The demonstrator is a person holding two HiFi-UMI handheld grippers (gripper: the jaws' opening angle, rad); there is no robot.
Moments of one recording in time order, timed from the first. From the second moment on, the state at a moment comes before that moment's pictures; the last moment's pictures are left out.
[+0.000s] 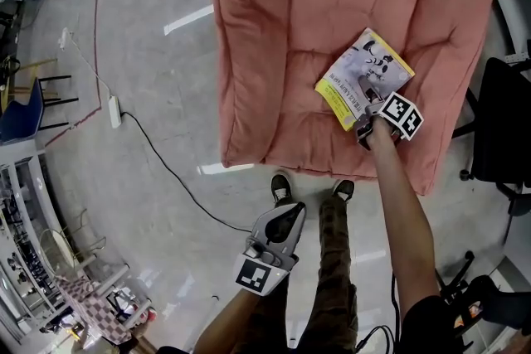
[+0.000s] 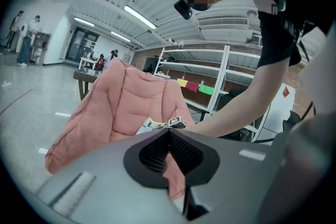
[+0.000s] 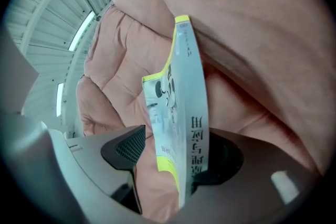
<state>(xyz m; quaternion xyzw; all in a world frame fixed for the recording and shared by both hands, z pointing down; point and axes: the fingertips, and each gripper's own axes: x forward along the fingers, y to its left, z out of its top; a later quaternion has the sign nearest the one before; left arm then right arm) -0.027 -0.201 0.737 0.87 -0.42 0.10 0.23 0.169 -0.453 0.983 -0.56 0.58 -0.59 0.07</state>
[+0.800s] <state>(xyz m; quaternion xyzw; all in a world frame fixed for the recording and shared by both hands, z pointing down) -0.021 -0.258 0.642 0.89 -0.42 0.08 0.17 0.115 -0.326 0.796 -0.47 0.75 -0.45 -0.04</state>
